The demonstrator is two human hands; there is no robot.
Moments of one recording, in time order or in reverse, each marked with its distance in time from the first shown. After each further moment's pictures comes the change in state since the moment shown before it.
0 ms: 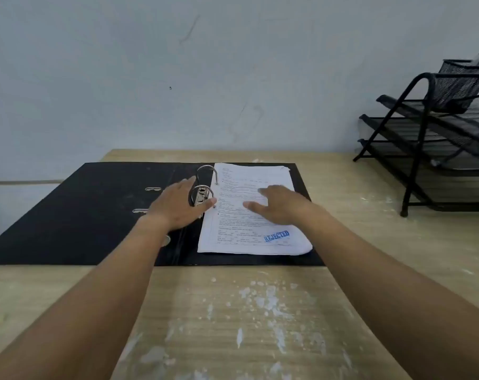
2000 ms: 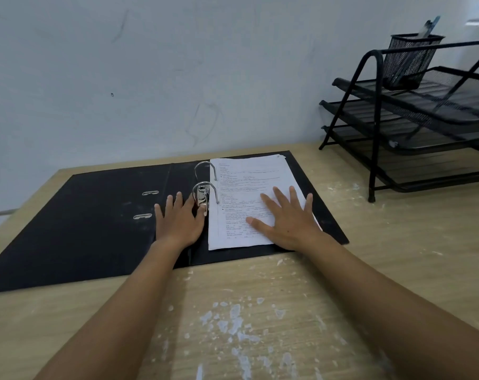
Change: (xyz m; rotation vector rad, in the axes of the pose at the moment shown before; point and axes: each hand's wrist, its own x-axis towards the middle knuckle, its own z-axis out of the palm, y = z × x) left_hand 0.040 0.064 0.075 0.202 0.017 -0.045; right_hand -0.011 0.097 0.045 -0.070 0.163 0.121
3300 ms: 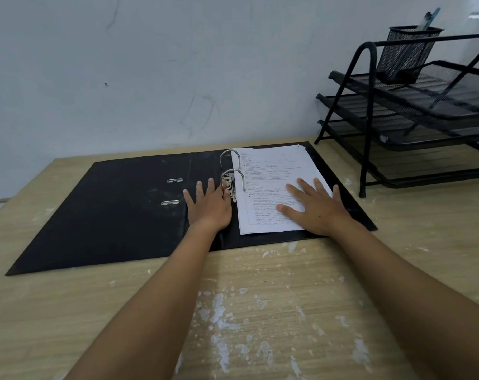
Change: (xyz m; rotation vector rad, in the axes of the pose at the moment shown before) left_hand 0.003 0.079 0.017 -0.065 -0.032 0.028; right_hand -0.003 0.079 -0.011 0.006 -0.028 0.045
